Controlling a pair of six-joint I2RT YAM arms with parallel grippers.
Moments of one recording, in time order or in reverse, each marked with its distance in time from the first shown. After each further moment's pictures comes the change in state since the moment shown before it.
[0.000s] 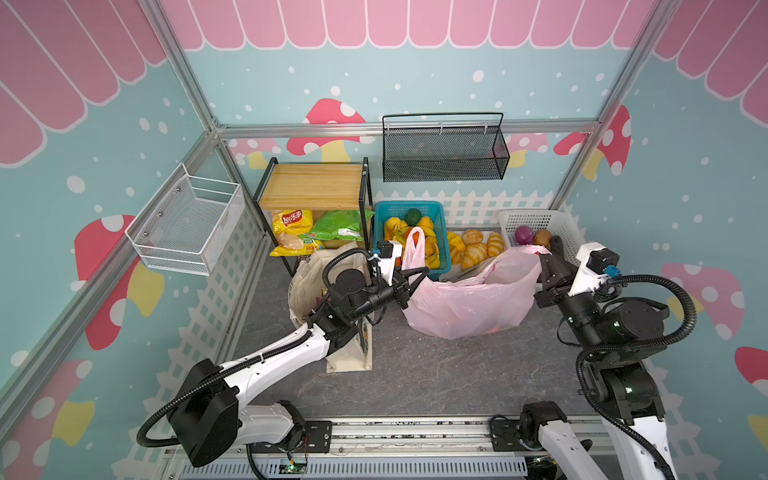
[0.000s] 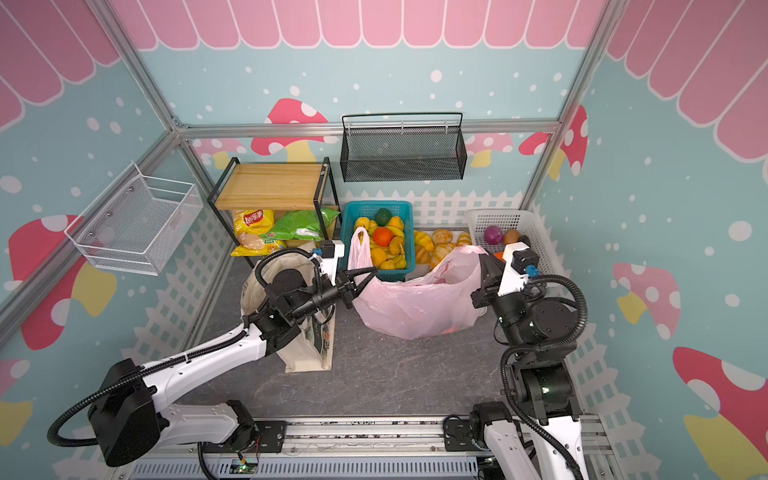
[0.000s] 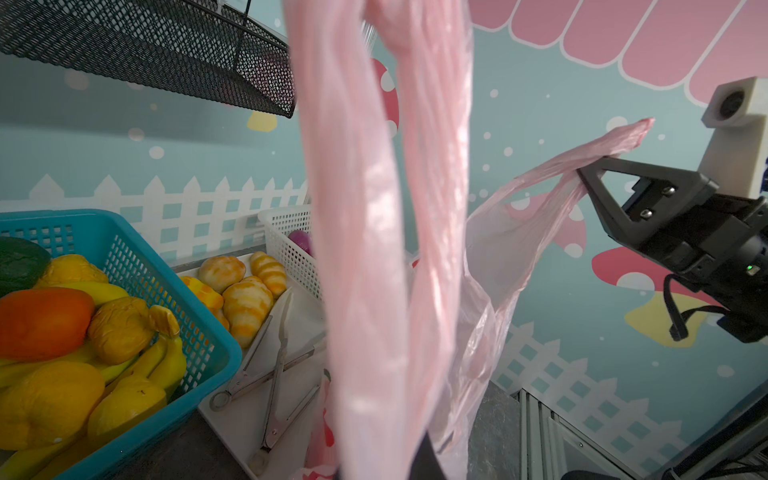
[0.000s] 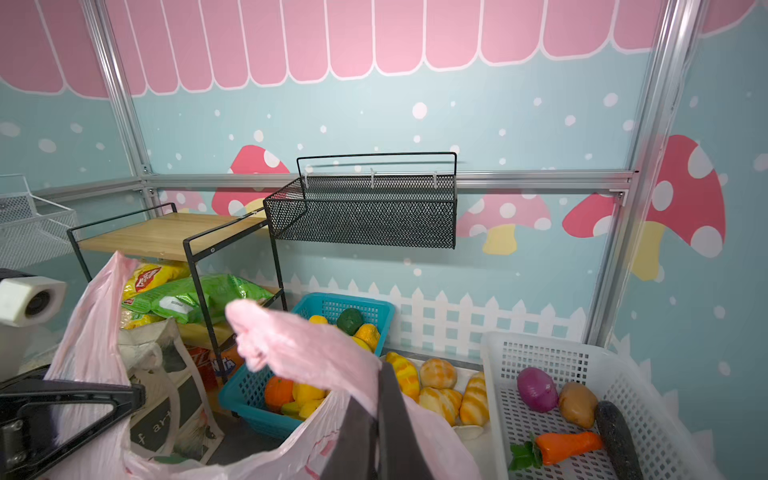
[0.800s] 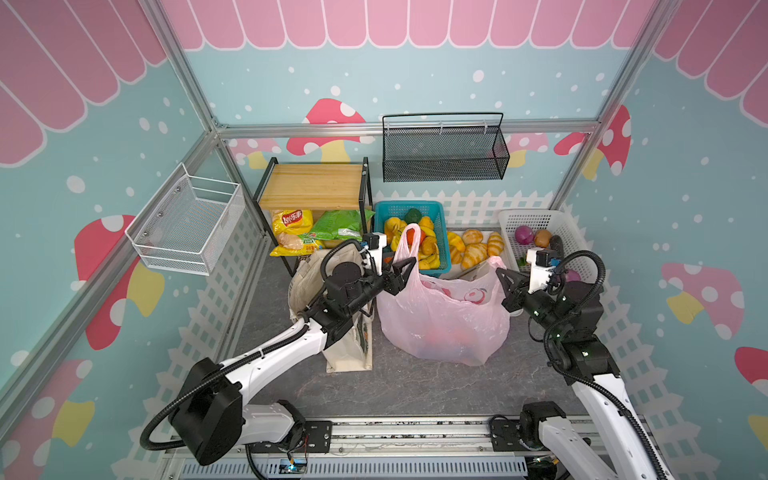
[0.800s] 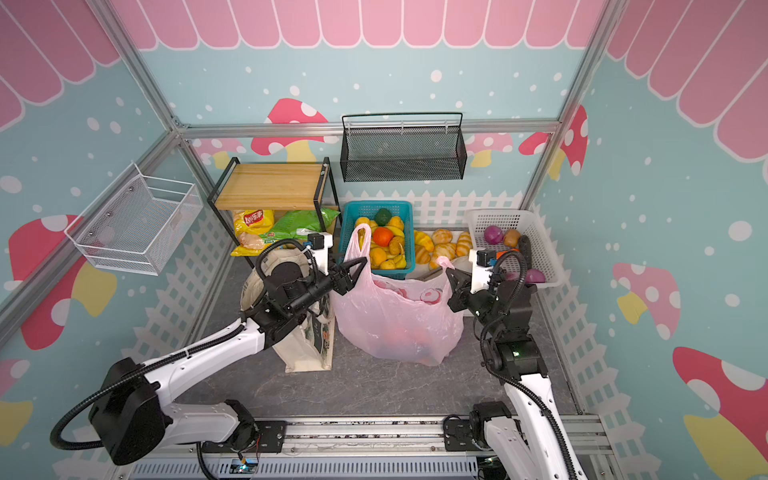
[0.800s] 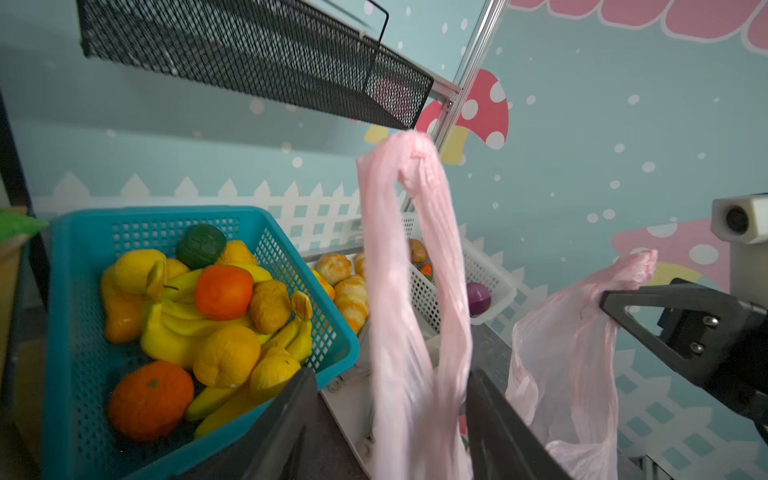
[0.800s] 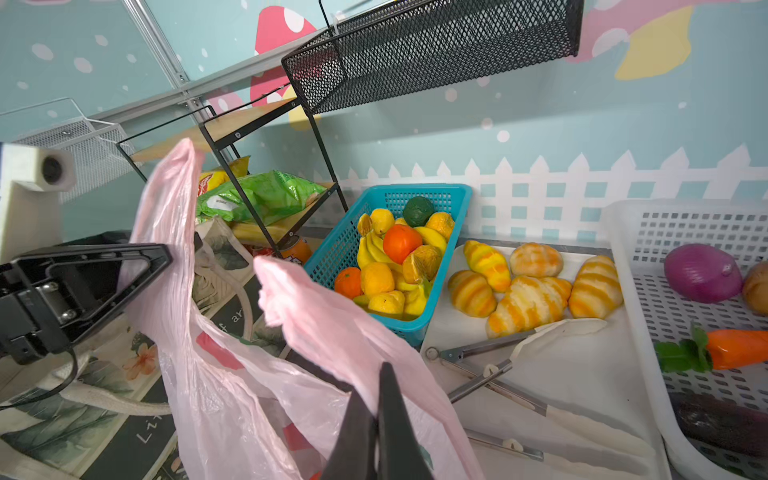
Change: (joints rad) left arm 0.046 -0.040 0.004 -0.087 -0.267 0.084; right arm 0.000 0.141 -0.229 0.127 -0.234 0.154
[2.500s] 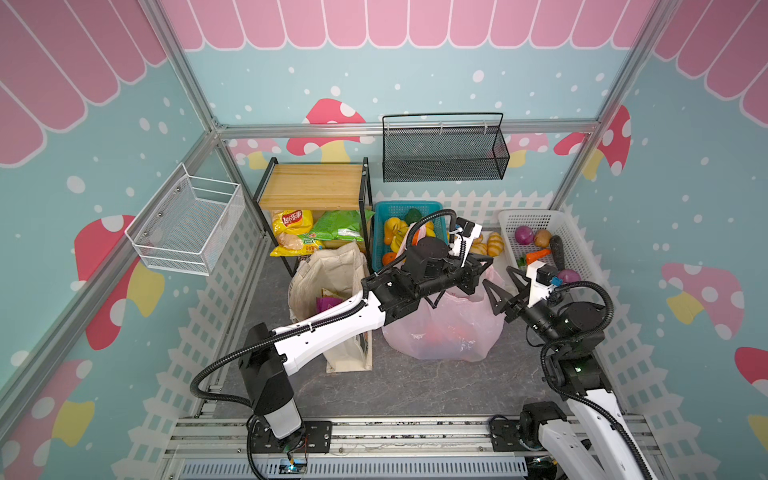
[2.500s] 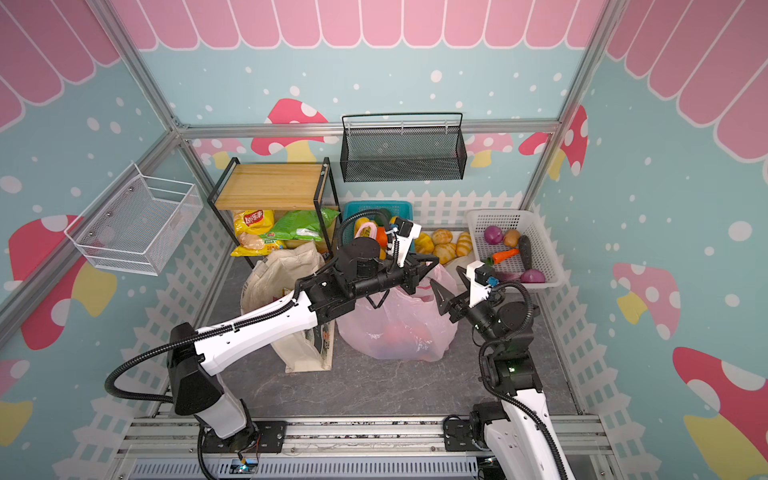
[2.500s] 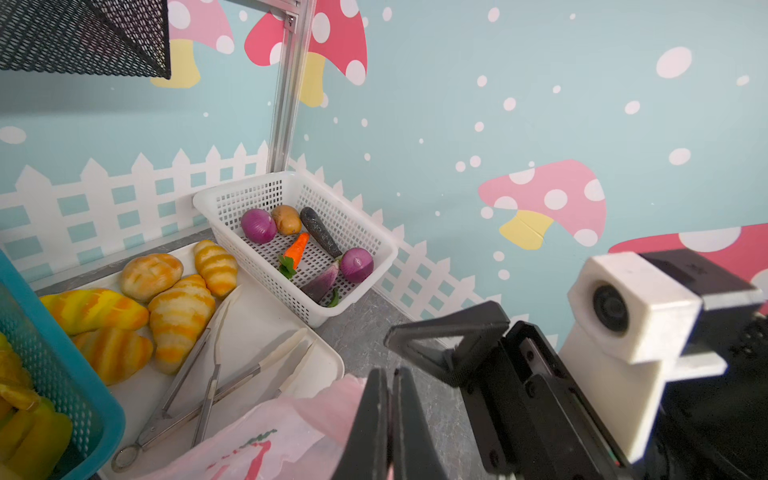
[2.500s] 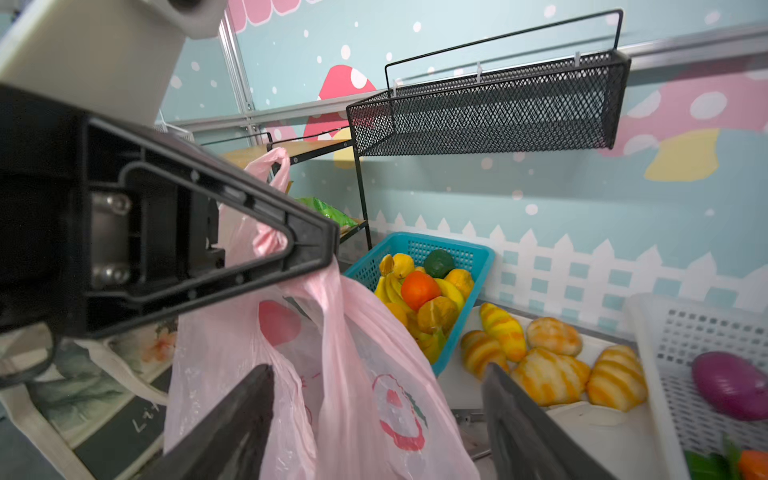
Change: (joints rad) left arm -0.305 0.423 0.708 -0.435 0.088 -0.024; right arm 0.000 -0.111 -0.189 0.266 -0.084 -0.094
